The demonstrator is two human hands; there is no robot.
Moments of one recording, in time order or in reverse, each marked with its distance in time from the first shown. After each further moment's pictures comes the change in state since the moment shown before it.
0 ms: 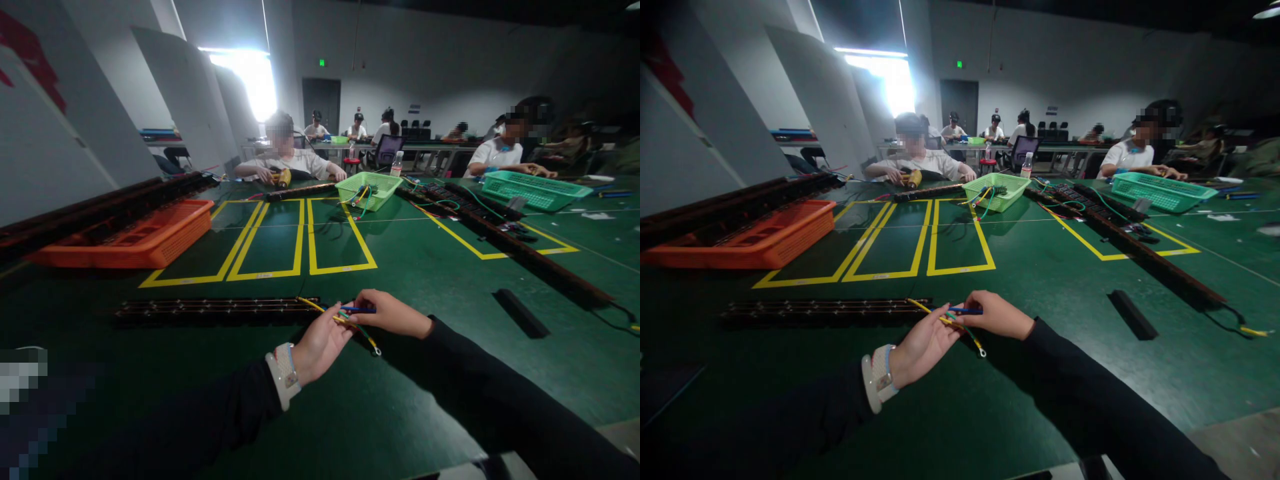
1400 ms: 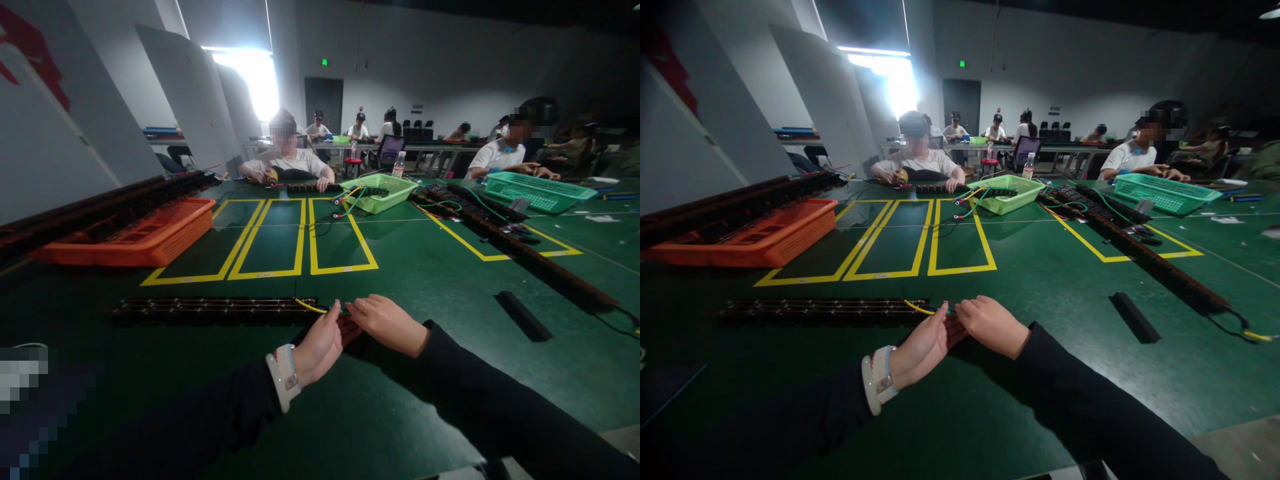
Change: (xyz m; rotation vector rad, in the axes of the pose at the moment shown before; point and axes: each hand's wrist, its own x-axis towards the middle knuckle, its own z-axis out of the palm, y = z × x) left_hand -0.002 -0.004 0.003 0.021 0.031 0.056; right_hand -0.007 -0.013 0.012 -0.866 0.033 -0.476
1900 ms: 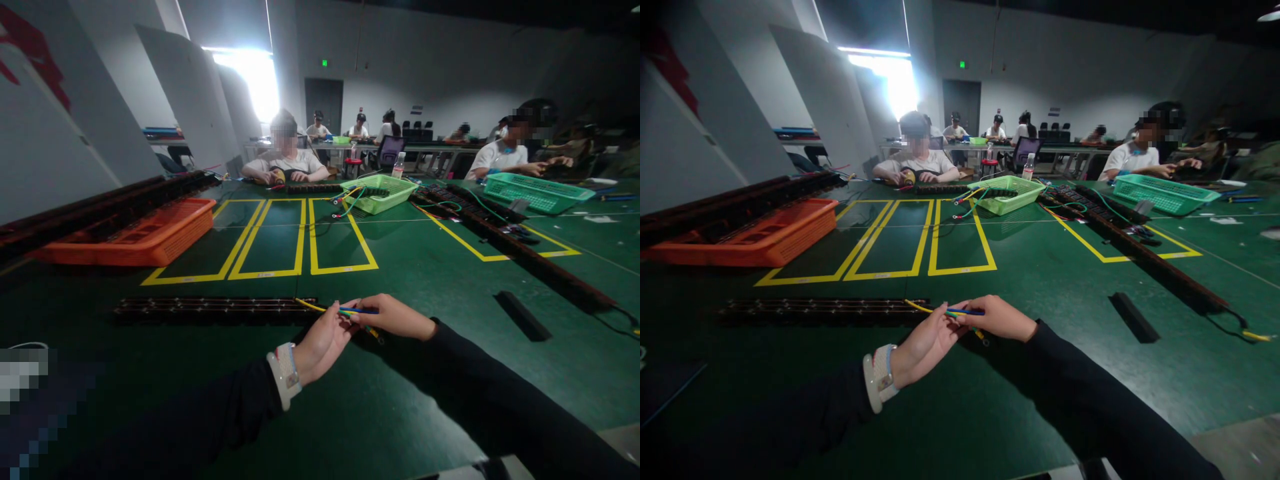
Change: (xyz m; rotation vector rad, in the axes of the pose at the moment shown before) left_hand 0.002 0.001 -0.005 0.045 -0.145 -0.004; right_hand -0.004 0.020 -0.002 1.066 -0.157 0.407
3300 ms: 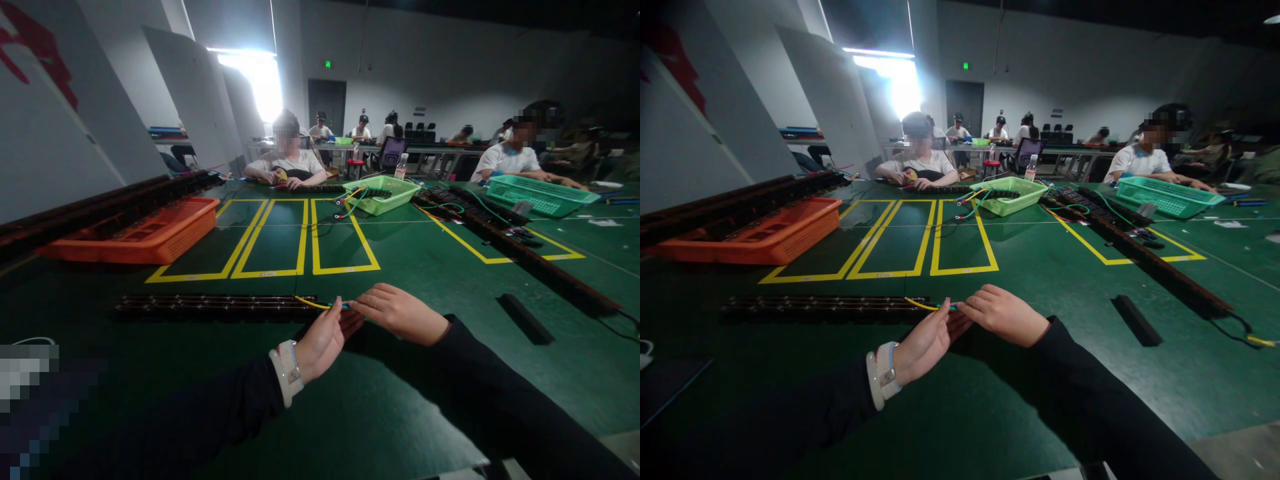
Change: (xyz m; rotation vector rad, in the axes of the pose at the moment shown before) left_hand 0.004 0.001 -0.003 -0.082 0.086 0.050; right_hand -0.012 -0.014 -0.016 -1.077 0.082 -0.624
